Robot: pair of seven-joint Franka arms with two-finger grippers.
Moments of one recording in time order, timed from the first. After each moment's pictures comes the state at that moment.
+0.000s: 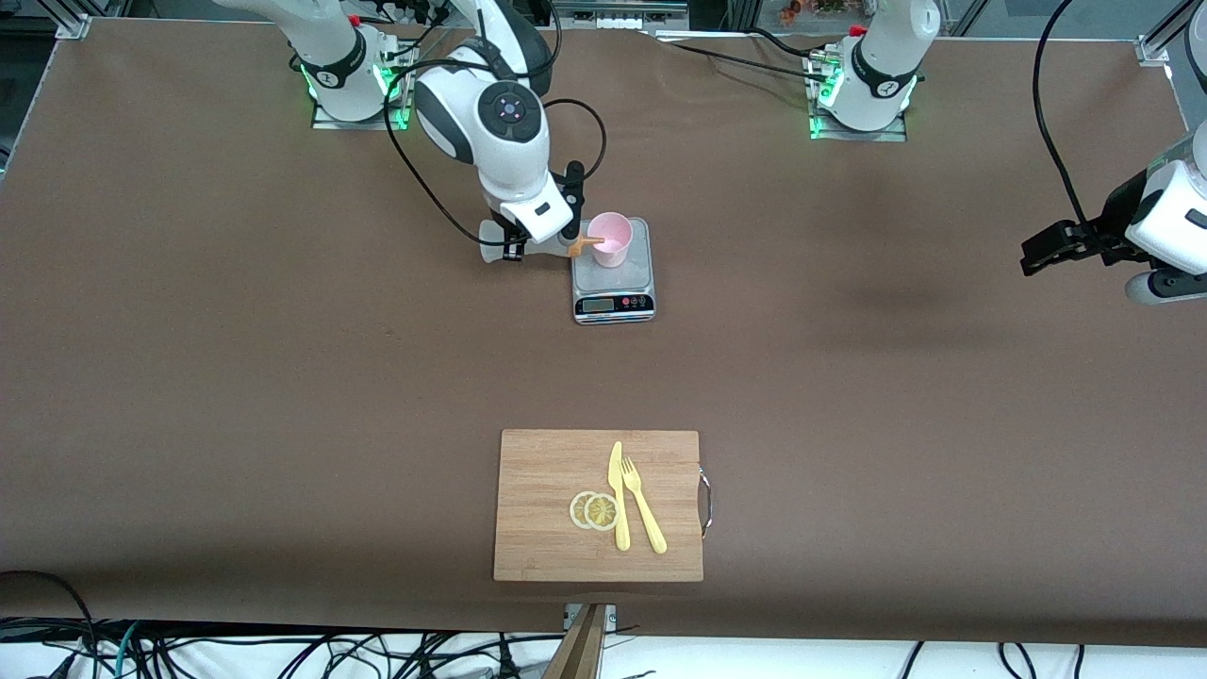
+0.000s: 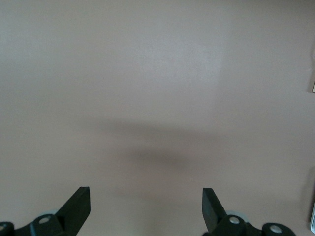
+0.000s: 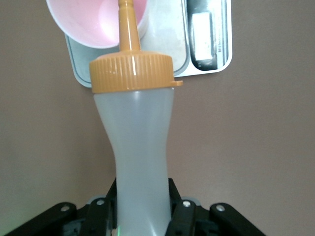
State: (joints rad) left arm 0.10 0.04 -0.09 -1.66 0.05 1.63 -0.15; right arm 0.72 0.27 0.08 -1.99 -0.13 2.12 -0.65
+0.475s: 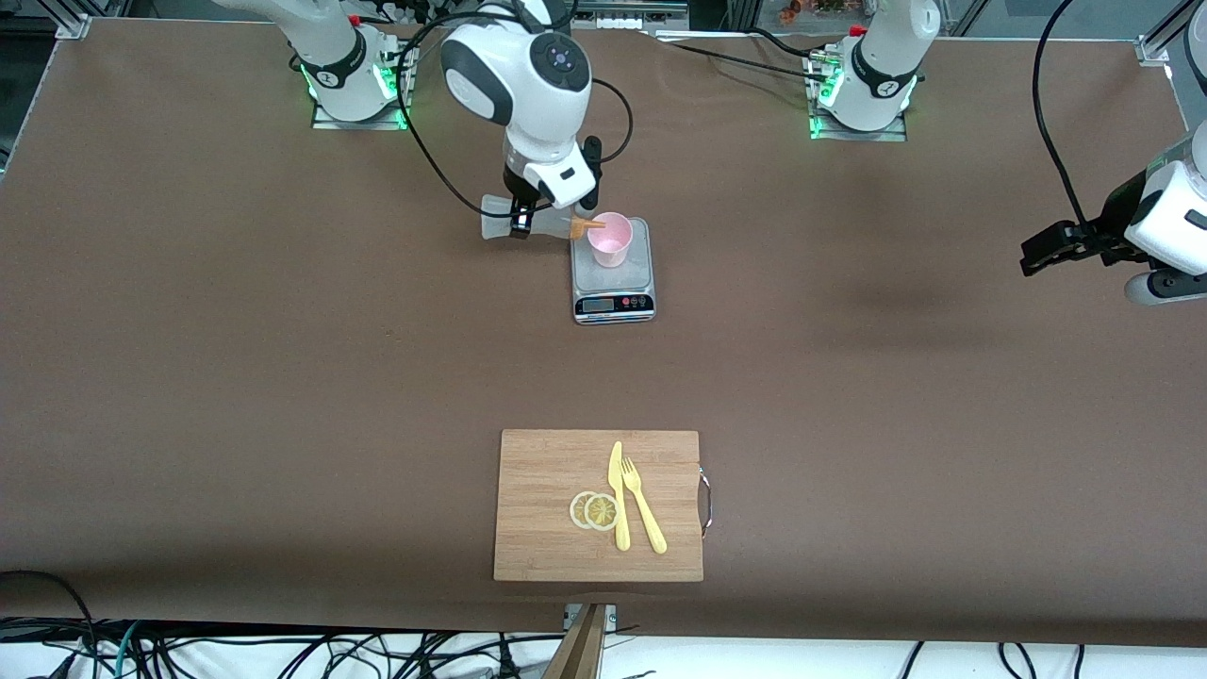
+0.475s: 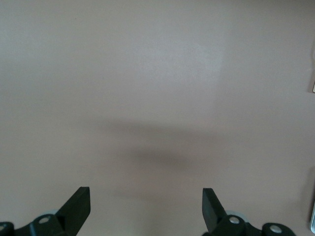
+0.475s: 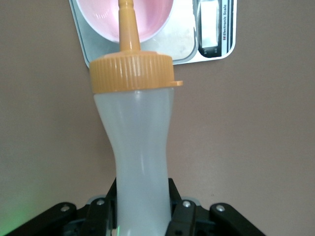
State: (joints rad) left arm 0.10 0.04 -0.09 -1.66 0.05 1.63 -0.15; right arm 0.72 0.25 0.17 -1.96 -0.29 1.99 -0.48
